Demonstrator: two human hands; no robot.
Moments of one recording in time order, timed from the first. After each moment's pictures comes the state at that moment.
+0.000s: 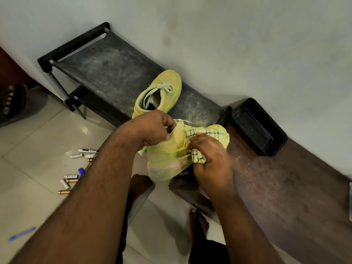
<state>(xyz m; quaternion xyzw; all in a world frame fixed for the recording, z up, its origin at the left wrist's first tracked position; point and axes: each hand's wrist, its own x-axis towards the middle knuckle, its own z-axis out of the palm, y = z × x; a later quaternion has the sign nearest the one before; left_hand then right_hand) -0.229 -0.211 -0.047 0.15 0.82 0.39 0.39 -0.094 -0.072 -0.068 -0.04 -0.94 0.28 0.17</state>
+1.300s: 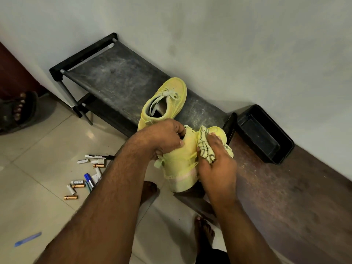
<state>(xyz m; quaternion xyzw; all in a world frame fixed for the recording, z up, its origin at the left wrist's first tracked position) -0.224 -0.205 -0.047 0.15 0.80 0.41 0.41 -0.098 -0.082 -0.072 -0.23 -0.90 0.35 0.11</state>
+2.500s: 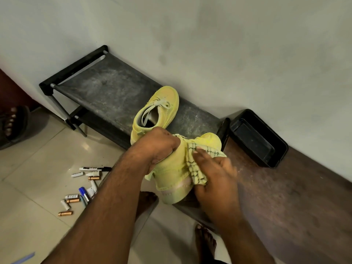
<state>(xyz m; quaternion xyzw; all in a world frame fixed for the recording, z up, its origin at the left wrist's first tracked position) -0.217 -0.191 -0.048 -0.02 0.77 0.52 0.38 -0.082 -0.075 -0.067 -0.13 -0.97 0.17 0.12</state>
